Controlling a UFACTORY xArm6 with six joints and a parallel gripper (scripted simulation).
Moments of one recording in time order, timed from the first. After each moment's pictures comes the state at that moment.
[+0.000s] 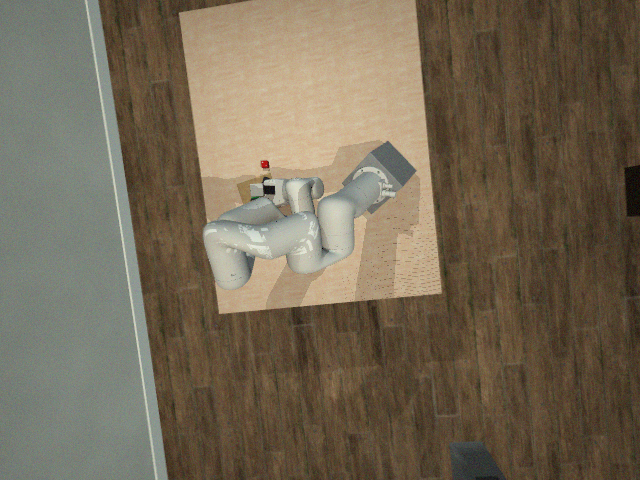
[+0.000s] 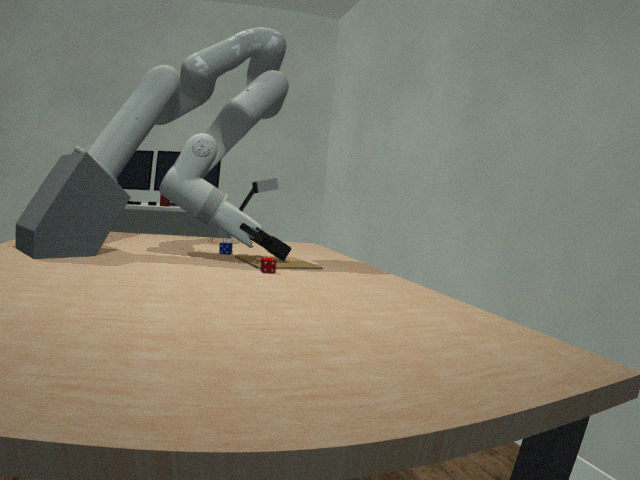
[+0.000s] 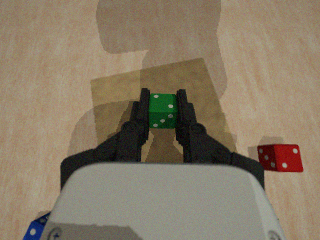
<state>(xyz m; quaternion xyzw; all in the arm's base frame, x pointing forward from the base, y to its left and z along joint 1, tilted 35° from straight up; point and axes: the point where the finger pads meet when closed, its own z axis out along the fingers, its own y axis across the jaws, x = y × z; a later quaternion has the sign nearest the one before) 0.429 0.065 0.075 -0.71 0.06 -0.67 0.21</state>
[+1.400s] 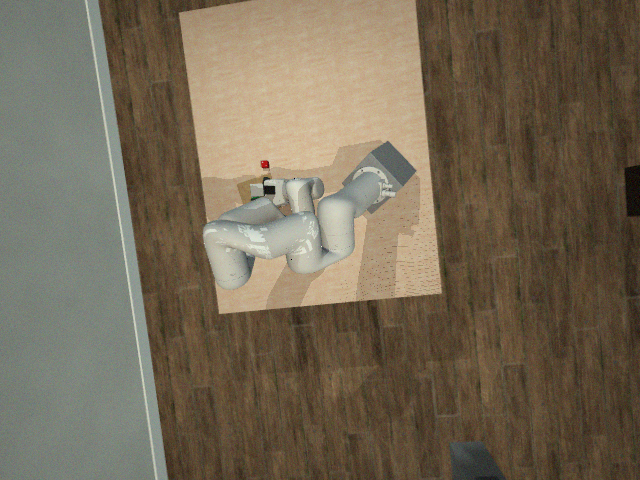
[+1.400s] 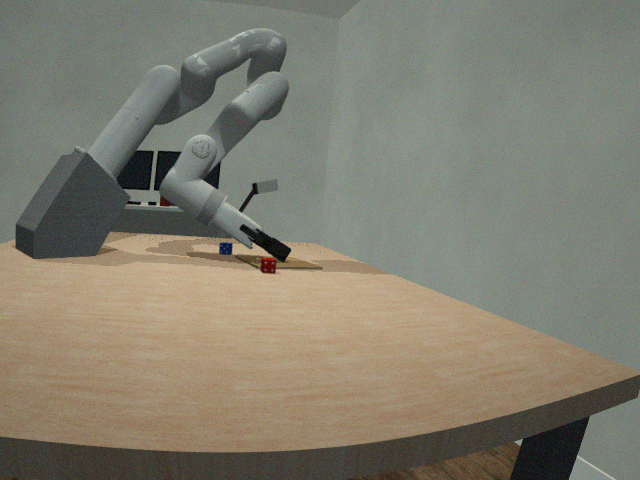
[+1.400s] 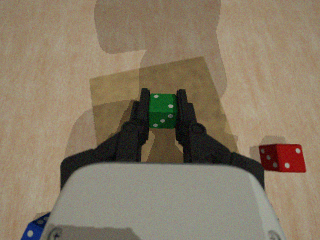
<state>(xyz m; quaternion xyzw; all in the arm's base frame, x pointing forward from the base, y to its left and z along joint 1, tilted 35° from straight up) 0.430 0.066 0.073 -0.71 0.06 -0.67 0.21</state>
